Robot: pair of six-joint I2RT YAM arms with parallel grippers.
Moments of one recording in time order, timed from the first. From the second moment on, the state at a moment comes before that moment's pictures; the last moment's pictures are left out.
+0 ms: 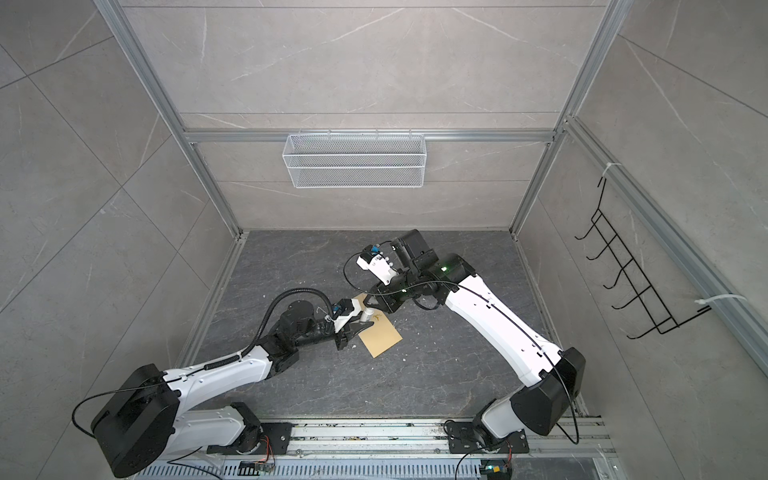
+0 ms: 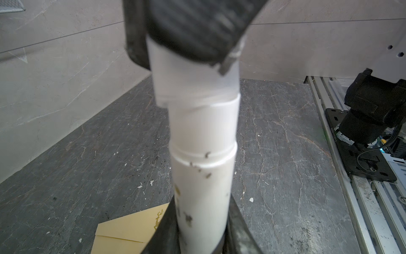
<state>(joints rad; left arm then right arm) -0.74 1.26 0.54 0.48 0.49 0.23 0.67 1.50 1.59 -0.99 -0.47 -0.07</state>
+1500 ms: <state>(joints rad) -0.74 1.27 0.54 0.53 0.50 0.22 0.67 1.44 1.53 -0.94 -0.48 -0.05</state>
